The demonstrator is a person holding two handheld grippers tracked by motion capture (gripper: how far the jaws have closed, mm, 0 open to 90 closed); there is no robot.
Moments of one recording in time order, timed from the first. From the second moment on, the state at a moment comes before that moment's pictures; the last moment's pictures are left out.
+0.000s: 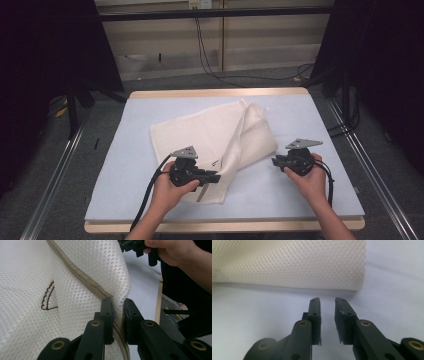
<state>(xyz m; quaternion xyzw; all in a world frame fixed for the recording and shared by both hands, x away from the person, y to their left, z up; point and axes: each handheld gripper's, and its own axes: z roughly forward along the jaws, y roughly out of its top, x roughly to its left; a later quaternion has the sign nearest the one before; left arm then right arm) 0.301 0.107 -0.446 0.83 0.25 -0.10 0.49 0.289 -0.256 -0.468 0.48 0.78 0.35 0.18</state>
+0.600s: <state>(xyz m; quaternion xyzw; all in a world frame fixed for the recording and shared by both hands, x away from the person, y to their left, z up) 0.298 0.108 -0.436 0.84 0.23 -0.10 0.49 0.288 -0.264 -0.463 0.48 0.77 0.36 0.19</state>
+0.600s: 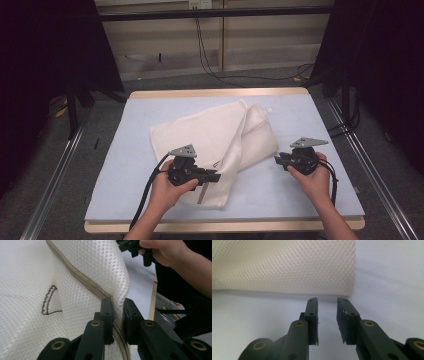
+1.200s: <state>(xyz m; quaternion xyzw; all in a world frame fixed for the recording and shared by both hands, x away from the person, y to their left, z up) 0.293 0.105 -0.441 0.83 0.23 -0.12 0.49 0.300 -0.268 -0.458 0.49 0.76 0.38 0.20</state>
